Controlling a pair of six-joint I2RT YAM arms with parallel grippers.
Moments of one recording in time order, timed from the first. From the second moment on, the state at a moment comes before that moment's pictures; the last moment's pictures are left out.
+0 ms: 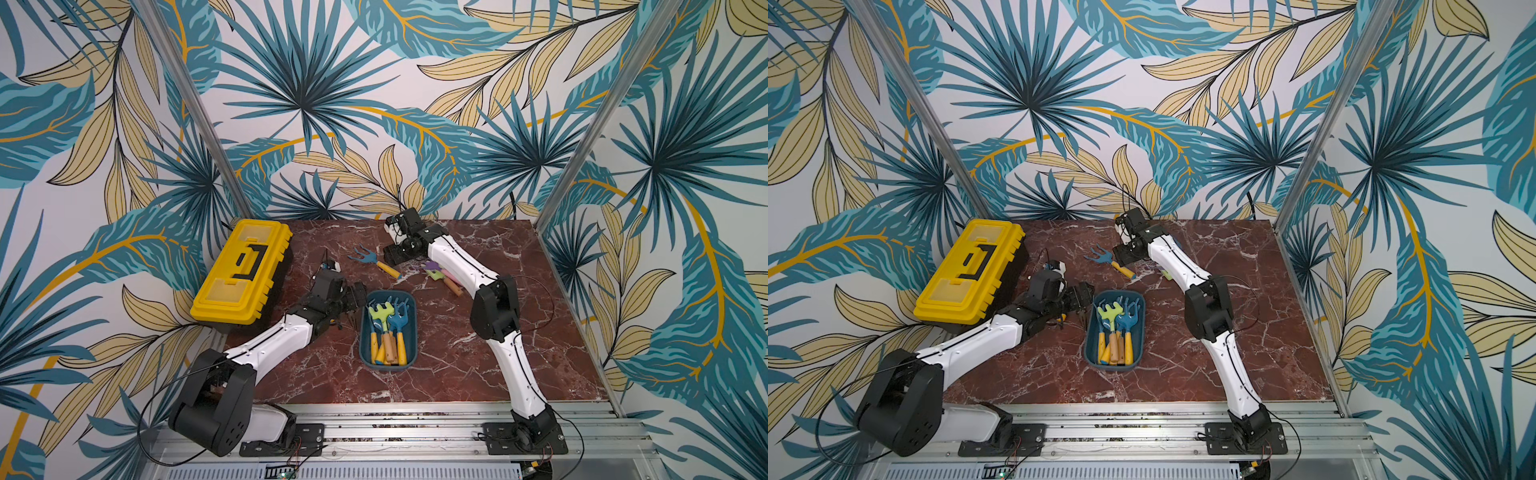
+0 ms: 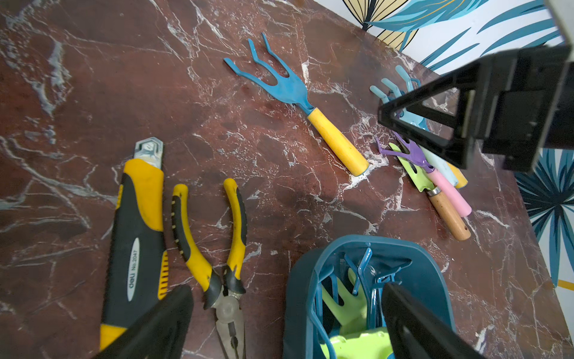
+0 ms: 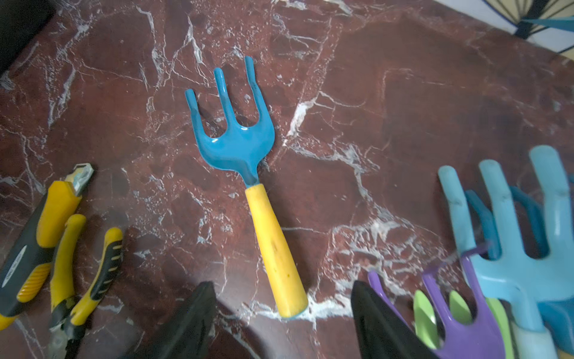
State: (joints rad) left arm -0.38 1.38 0.75 -0.03 0.00 -0.62; right arm 0.50 2.48 2.37 -0.83 -0.07 0.01
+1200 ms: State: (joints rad) left arm -0.38 1.38 0.74 -0.01 0.02 -0.65; right arm 0.55 2.67 2.52 -0.92 0.11 -0.12
